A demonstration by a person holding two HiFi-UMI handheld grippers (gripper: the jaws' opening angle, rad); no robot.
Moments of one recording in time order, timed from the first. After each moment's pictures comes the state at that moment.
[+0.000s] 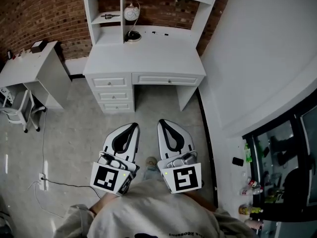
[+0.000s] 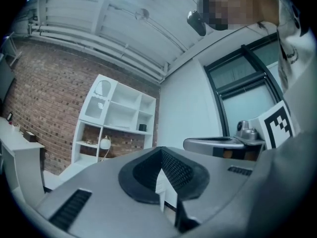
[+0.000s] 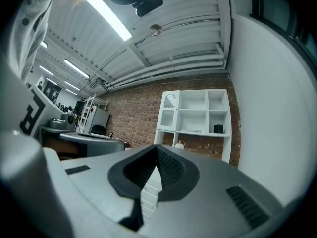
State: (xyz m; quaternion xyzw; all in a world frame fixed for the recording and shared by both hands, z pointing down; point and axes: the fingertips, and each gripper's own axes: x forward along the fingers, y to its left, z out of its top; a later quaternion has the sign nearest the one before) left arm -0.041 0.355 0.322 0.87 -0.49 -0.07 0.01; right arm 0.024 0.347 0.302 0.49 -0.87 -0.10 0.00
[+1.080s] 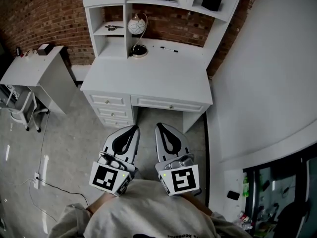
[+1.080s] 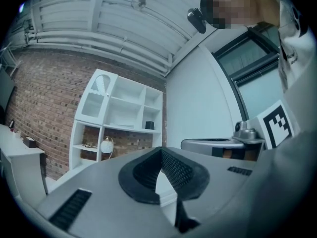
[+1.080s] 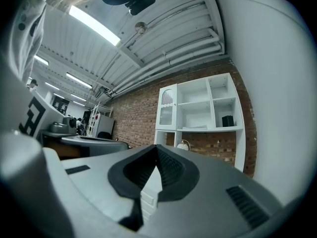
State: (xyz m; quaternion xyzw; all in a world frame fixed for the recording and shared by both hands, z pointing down) left arm 0.020 0.171 0.321 0.84 -0.54 -0.05 0.00; right arm 0.081 0.156 0.309 0.43 -0.90 -0.08 -0.02
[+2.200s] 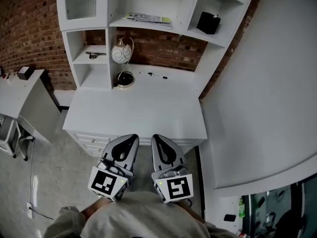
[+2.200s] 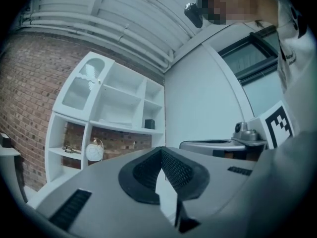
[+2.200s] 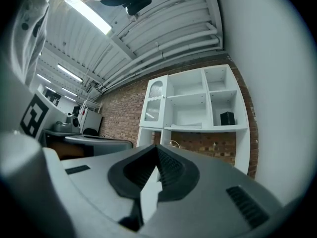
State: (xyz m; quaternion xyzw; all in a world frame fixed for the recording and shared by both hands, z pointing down) left arm -0.002 -0.054 0.320 0.88 -0.48 -0.05 -0.02; right arm 0.053 -0.060 0.314 0.47 -0.88 -0.09 -0.02
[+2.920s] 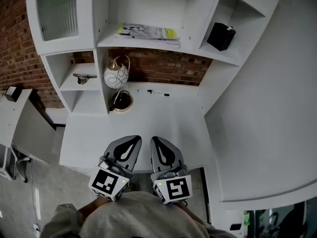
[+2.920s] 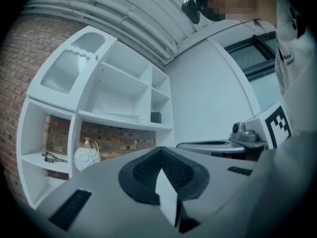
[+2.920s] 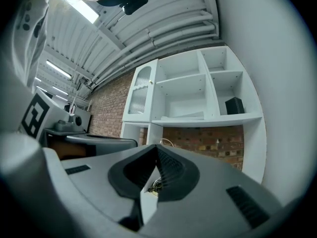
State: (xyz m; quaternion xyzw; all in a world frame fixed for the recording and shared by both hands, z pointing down) left arm -0.042 -0.268 0.319 0.90 -0.43 -0.05 -0.01; right arm 0.002 -0.271 0.320 0.49 -0.87 -0.08 -0.02
